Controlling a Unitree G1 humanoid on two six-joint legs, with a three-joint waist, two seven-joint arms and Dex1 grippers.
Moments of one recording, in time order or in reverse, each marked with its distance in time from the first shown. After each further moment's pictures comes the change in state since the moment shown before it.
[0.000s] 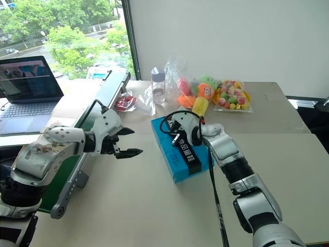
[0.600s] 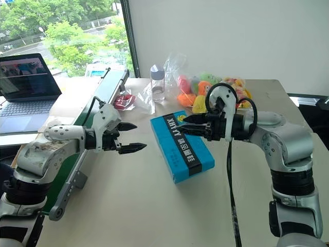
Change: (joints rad) left arm 0.010 -0.056 0.101 0.017 -0.099 -0.005 0.010; right arm 0.095 -0.293 -0.397 -0.522 0.494 0.394 0.197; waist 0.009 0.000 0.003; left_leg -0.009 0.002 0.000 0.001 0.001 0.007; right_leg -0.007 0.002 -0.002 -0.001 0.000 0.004
